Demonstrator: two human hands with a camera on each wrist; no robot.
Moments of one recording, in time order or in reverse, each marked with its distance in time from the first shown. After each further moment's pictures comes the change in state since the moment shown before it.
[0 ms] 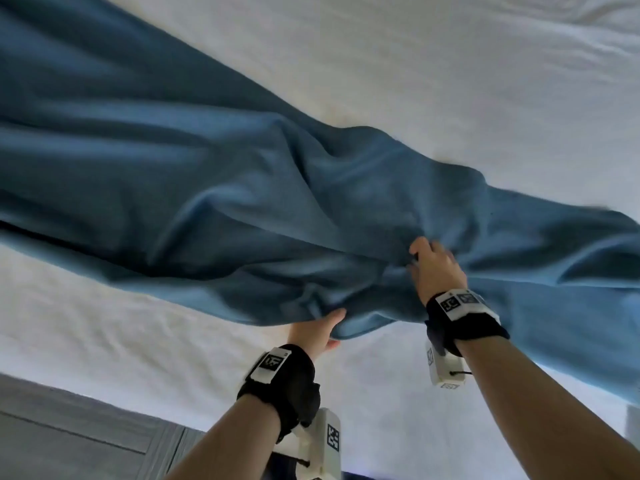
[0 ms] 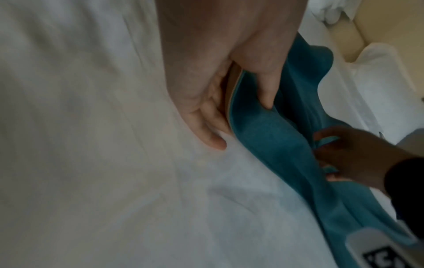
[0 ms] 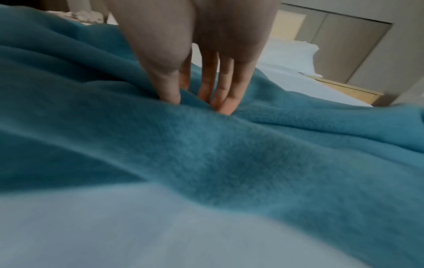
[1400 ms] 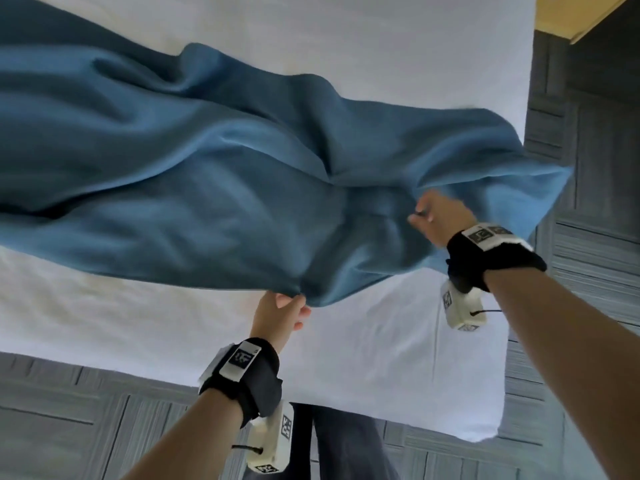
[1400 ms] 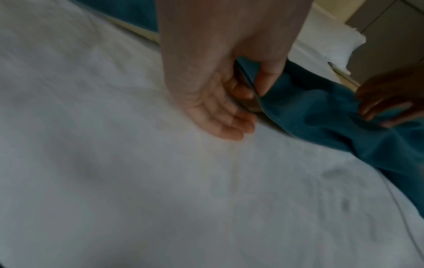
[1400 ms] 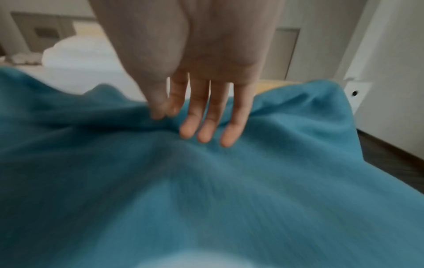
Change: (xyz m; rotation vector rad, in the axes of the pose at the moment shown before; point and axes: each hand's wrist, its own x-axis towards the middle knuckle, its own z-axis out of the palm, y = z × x) left_hand -0.057 -0.158 0.165 0.302 0.066 0.232; right_hand -0.040 0.290 -0.024 0.177 -0.080 0.056
